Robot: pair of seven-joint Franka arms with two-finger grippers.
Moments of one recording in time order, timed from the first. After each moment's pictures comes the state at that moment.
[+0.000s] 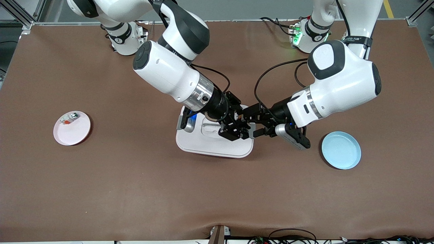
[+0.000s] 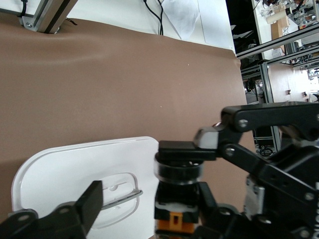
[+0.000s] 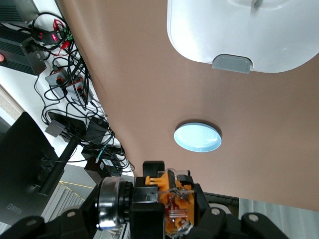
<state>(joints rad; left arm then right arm) -0.38 0.36 -0.05 -1.48 -0.86 2.18 0.13 0.65 0.69 0.02 -0.98 0.54 2.31 1.99</state>
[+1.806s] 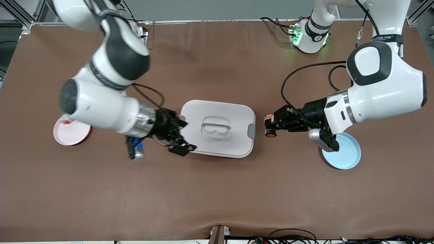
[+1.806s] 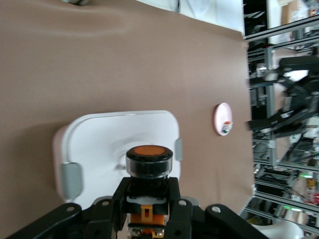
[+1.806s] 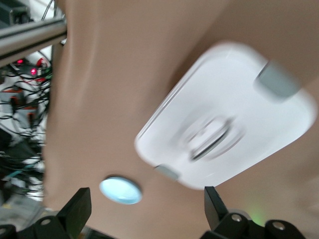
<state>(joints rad) -0.23 0.34 -0.04 -1.47 -0.82 1.91 0.14 0.36 0.66 0.00 -0.92 0.54 1.71 1.33</state>
